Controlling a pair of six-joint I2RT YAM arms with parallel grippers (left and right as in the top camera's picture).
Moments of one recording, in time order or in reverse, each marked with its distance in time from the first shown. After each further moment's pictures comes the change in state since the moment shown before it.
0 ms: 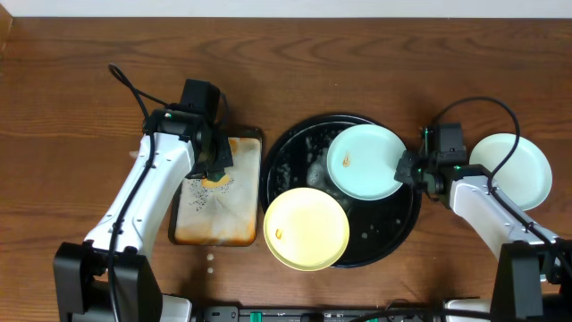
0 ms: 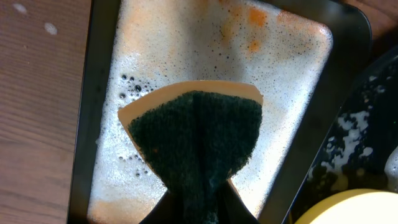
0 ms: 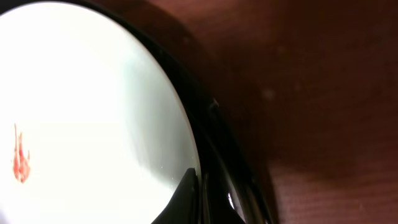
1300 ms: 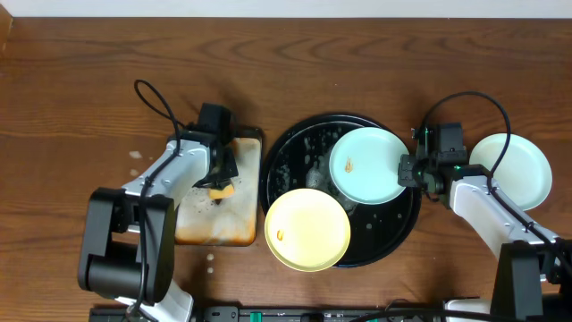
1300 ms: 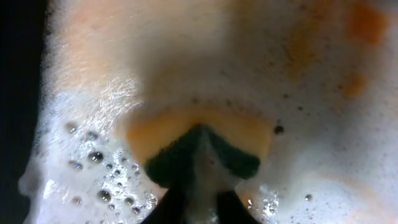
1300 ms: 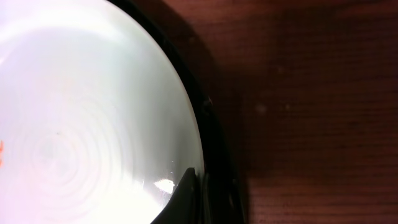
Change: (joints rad) left arm -0.003 0.191 -0.216 0.388 -0.065 -0.043; right arm 0.000 0.000 0.000 -0.003 0.034 -0.203
